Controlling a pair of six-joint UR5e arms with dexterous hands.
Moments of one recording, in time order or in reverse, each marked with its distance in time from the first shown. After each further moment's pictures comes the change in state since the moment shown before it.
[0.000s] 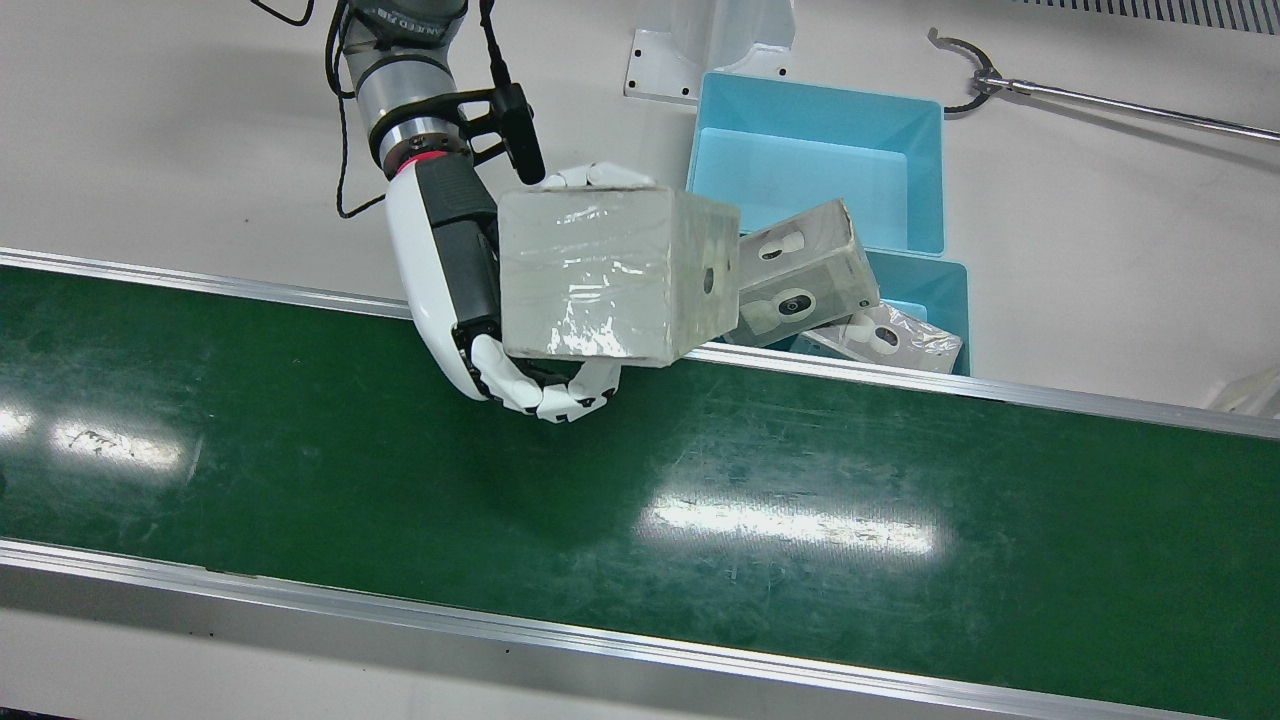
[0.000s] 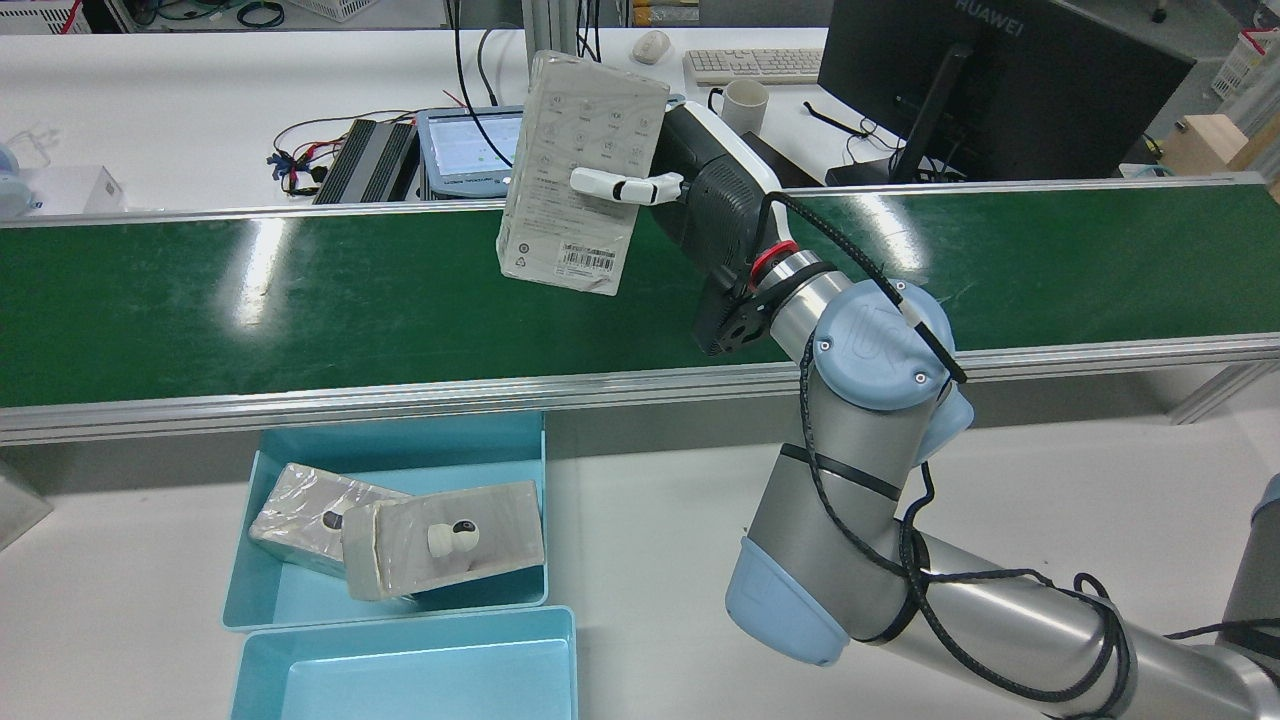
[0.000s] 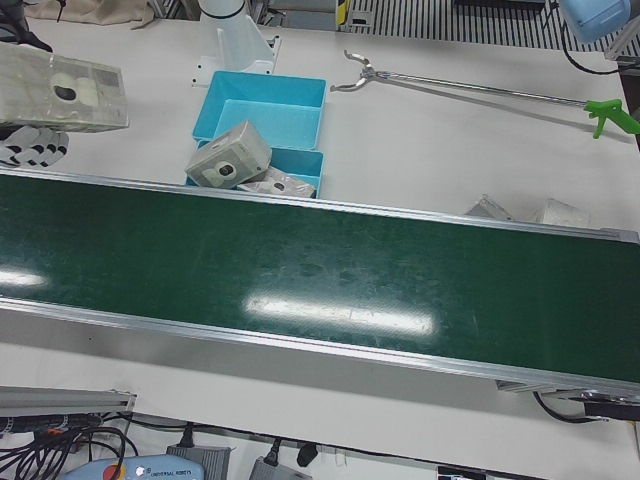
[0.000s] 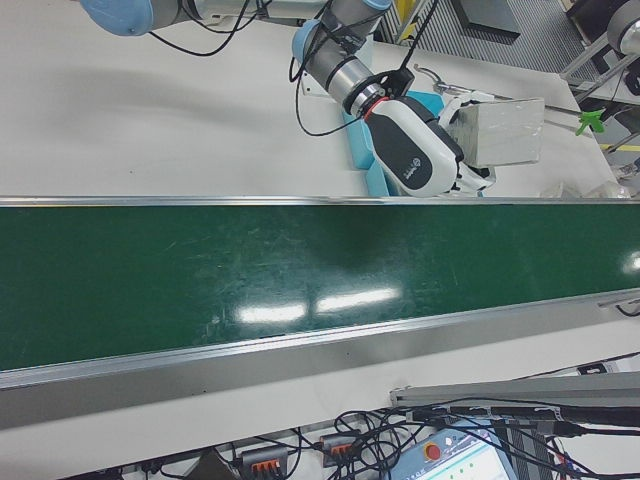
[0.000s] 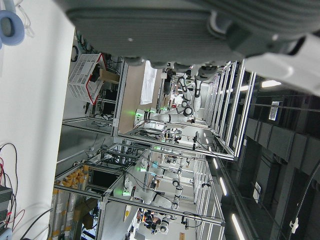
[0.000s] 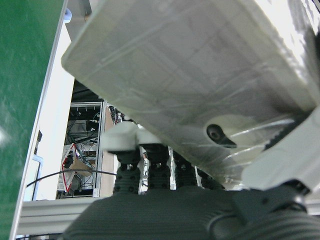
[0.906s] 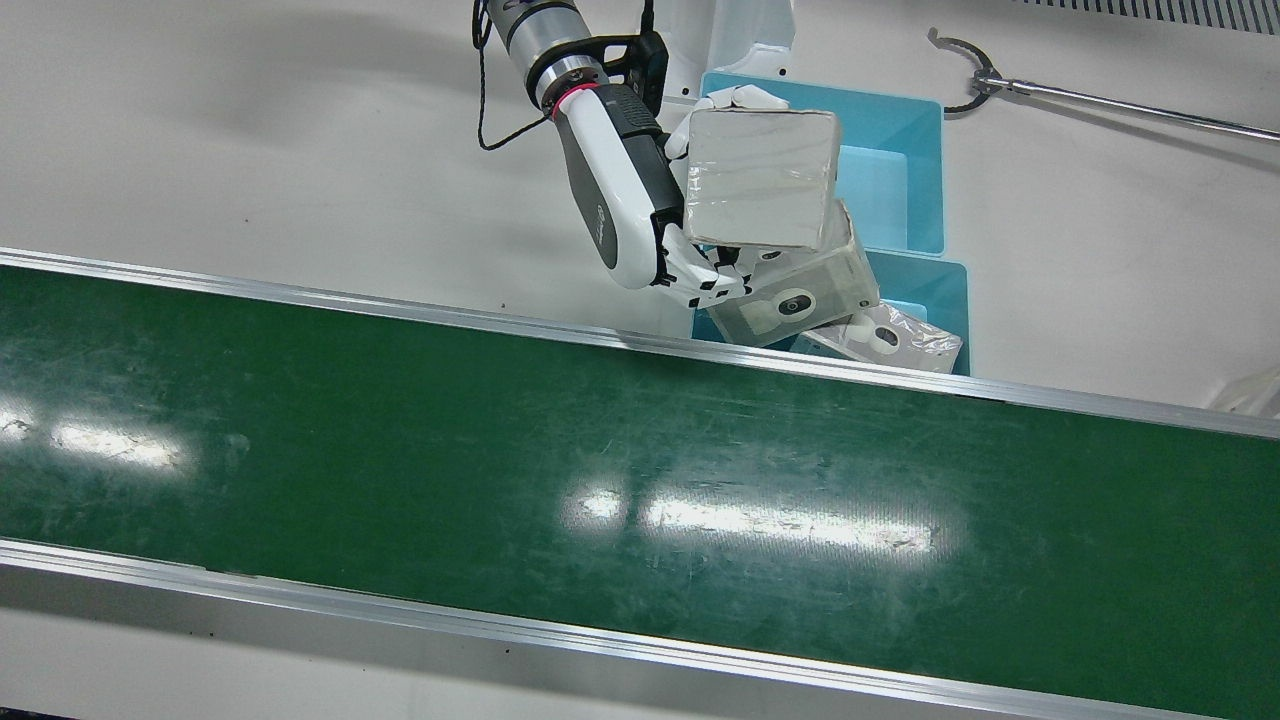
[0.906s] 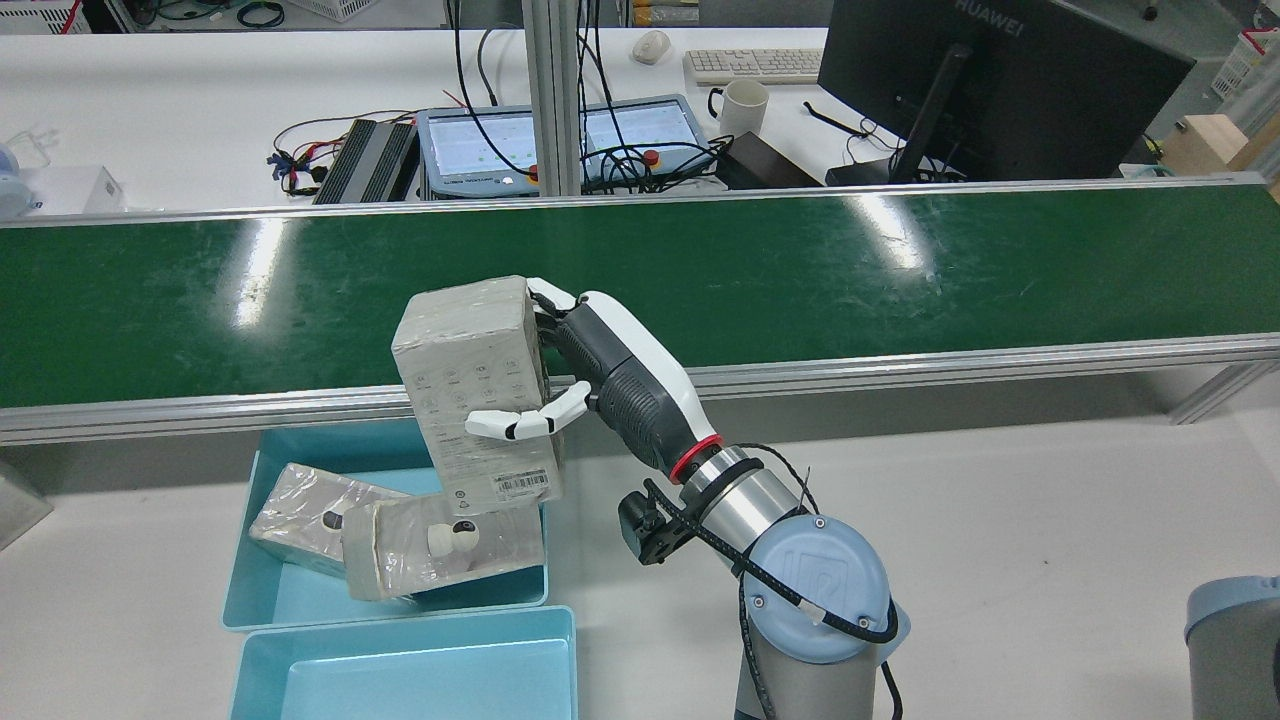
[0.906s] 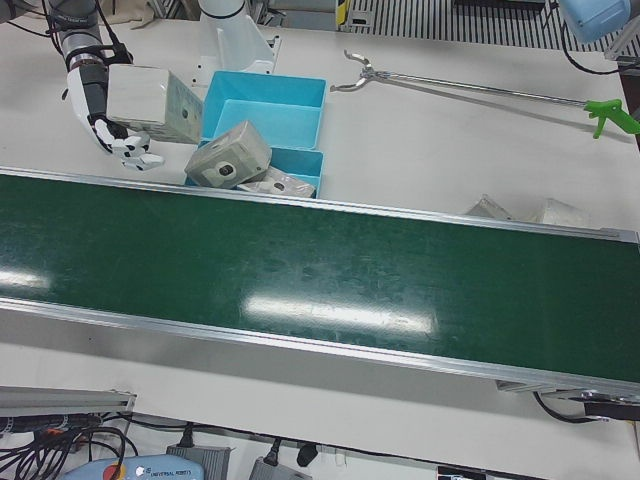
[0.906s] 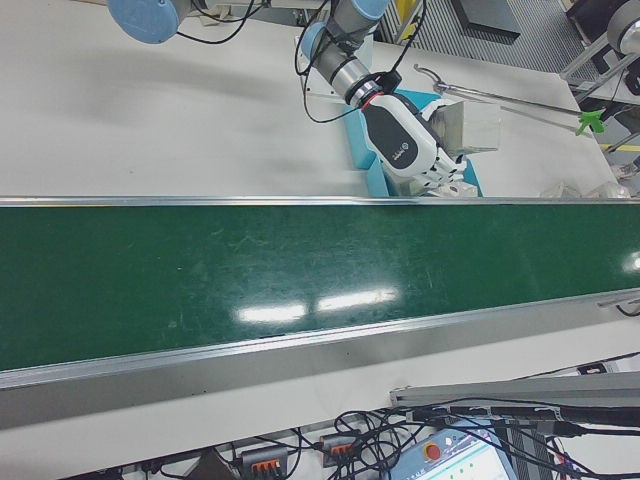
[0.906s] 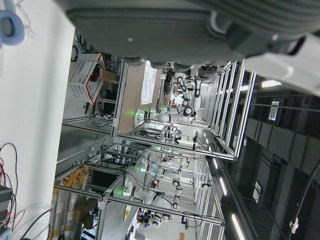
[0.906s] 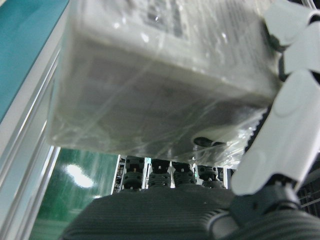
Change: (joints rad) left arm 0.000 0.000 0.000 0.000 0.000 0.000; right arm -0.238 -0.046 0.004 0.033 0.138 -0.226
